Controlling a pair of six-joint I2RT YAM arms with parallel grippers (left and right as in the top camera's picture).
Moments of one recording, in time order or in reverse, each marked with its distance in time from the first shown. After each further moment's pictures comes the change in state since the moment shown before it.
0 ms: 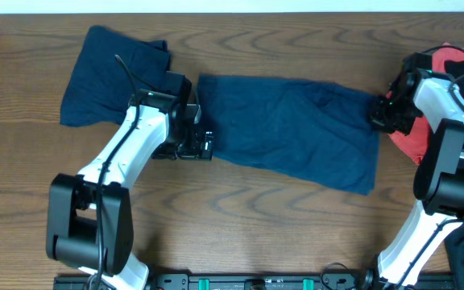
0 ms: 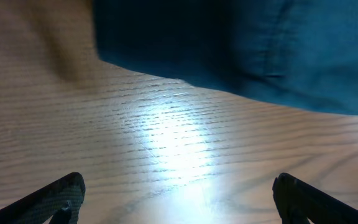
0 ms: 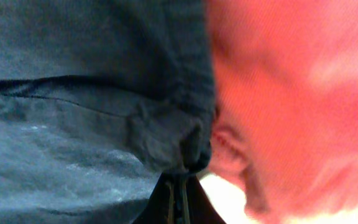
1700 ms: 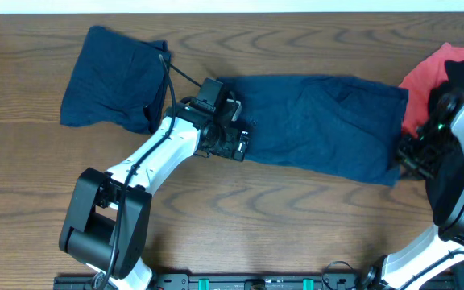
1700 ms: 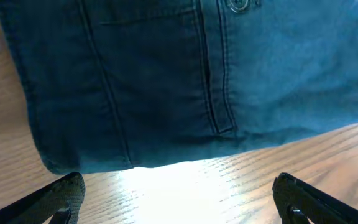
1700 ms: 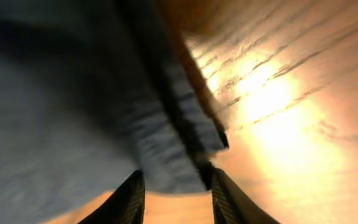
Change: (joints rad) left arm -0.188 0.016 -0.056 0.335 0.053 0.000; right arm -0.187 -0.190 -0.257 -0.283 -0.042 -0.005
